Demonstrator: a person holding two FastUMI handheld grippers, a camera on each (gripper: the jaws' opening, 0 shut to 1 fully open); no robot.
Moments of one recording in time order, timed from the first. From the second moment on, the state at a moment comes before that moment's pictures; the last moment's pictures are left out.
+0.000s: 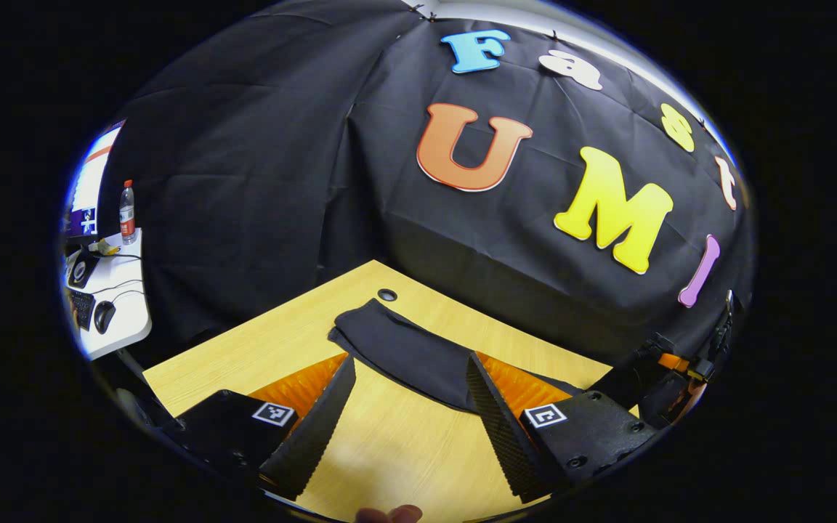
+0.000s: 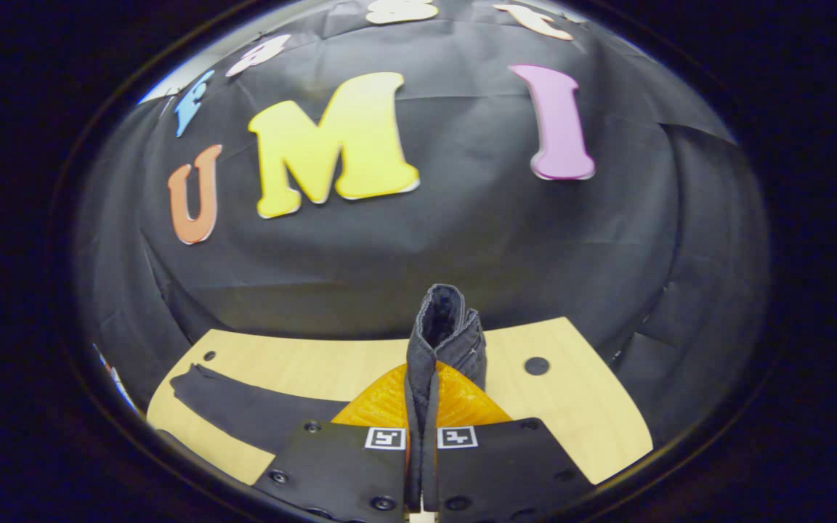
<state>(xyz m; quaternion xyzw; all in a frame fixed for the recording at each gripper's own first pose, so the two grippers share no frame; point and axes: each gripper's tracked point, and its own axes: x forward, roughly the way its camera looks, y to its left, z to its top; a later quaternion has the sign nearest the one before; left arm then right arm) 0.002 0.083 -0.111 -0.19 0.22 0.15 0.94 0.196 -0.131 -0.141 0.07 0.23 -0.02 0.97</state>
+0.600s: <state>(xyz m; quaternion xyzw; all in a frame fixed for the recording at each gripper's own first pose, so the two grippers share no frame) -0.022 0.192 -0.126 -0.21 0.21 0.18 0.94 0.213 0.147 -0.224 0.01 0.28 0.07 0.96</state>
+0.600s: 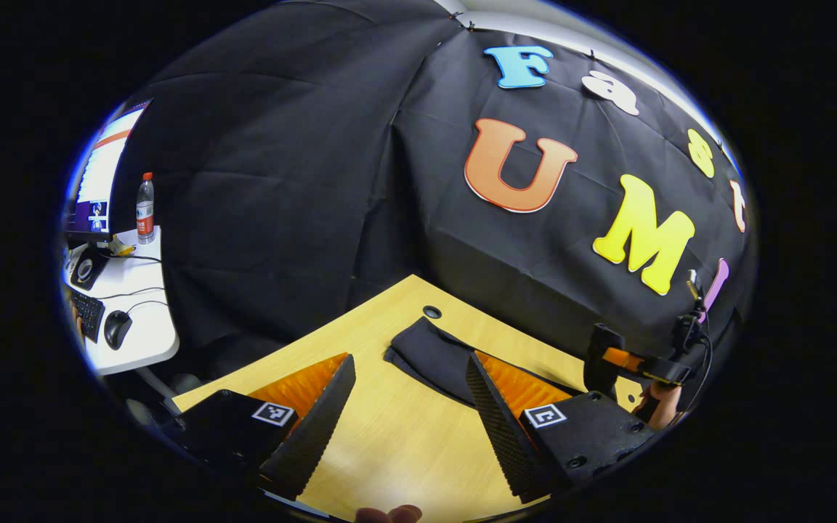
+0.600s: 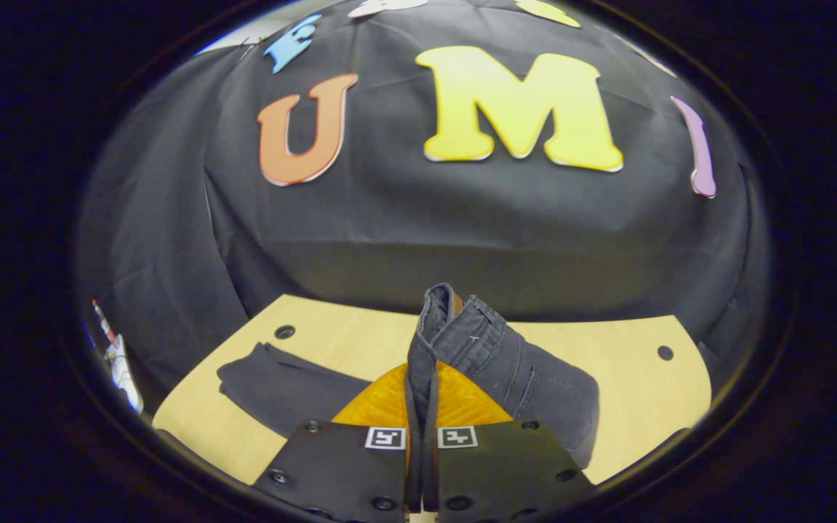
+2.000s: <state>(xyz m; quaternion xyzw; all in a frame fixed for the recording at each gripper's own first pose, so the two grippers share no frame) 0.026 0.178 -0.150 -0.31 0.21 0.06 0.92 0.098 0.153 -0.132 -0.06 0.23 0.18 0.95</state>
